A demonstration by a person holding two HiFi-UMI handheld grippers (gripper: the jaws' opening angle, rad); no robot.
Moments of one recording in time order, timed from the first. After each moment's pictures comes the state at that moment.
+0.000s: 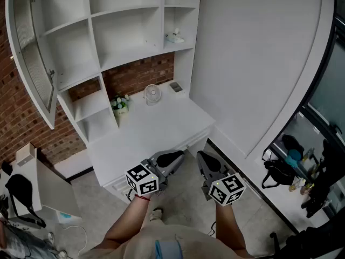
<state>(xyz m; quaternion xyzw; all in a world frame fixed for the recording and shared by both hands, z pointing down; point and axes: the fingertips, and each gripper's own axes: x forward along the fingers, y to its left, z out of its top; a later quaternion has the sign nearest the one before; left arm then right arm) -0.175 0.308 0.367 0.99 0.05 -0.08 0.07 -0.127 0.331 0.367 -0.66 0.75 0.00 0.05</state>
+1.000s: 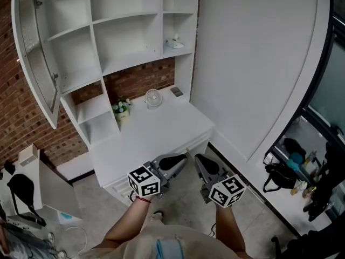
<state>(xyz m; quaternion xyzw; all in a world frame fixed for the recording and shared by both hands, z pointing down) -0.162 0.339 0.367 0.99 0.07 -0.06 0.07 -0.131 0.354 0.362 -0.62 0.78 -0.01 0.08</state>
